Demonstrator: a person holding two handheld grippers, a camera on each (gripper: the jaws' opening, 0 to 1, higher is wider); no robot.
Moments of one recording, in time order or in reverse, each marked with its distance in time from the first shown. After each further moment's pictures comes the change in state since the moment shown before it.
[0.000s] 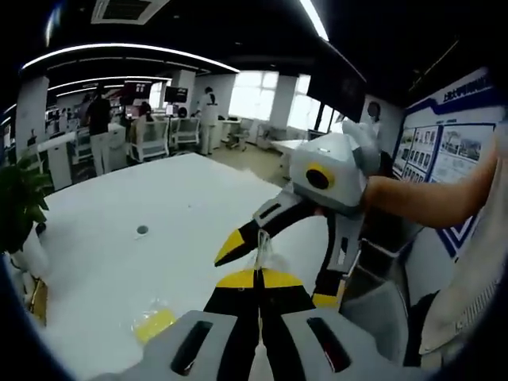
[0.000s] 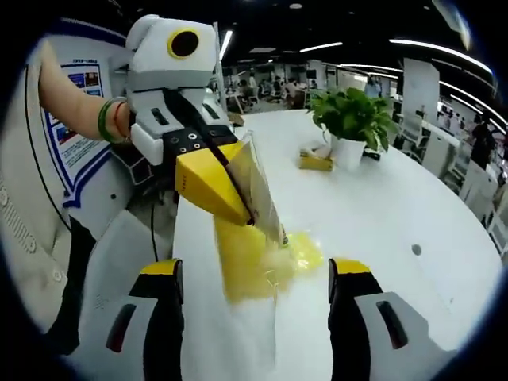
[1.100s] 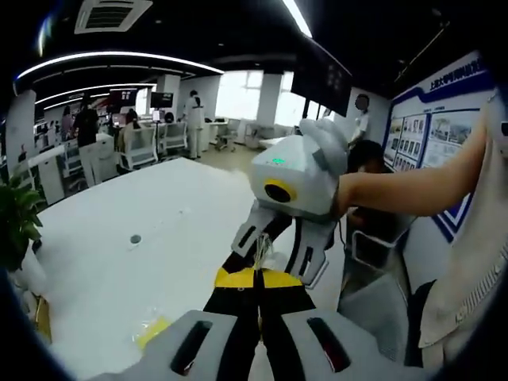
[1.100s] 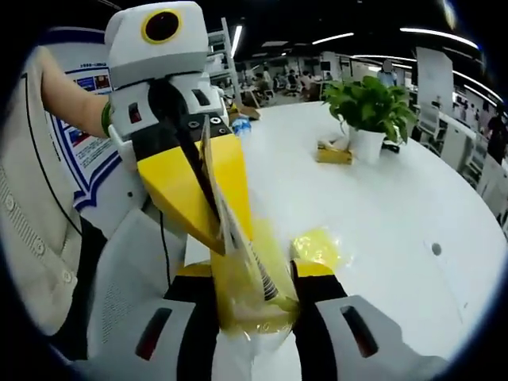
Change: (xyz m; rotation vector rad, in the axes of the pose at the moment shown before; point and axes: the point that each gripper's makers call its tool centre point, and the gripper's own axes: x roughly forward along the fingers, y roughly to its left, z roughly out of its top) left arm 0.001 -0.014 0.002 0.070 0.006 -0.036; right arm 0.013 0.011 -0.004 0.007 0.043 0.100
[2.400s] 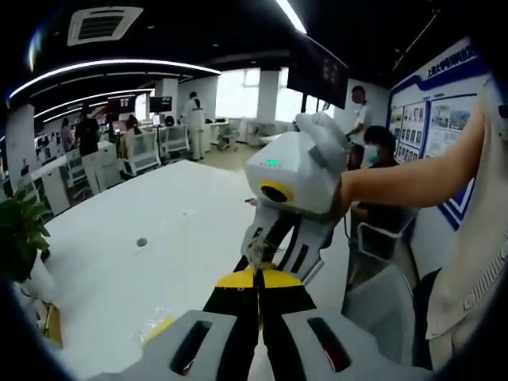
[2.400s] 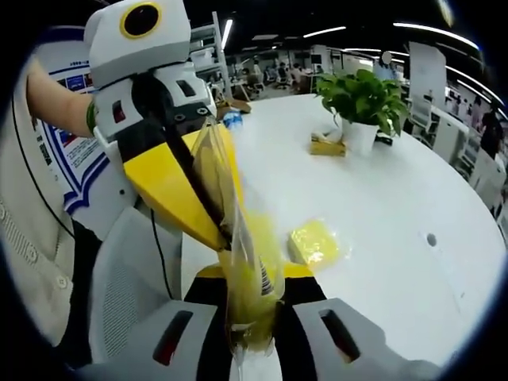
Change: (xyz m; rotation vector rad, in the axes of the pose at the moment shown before) left arm -0.006 -0.006 -0.002 0.060 0.011 0.033; right arm 0.001 0.004 -0.003 0.022 0.036 -0.057
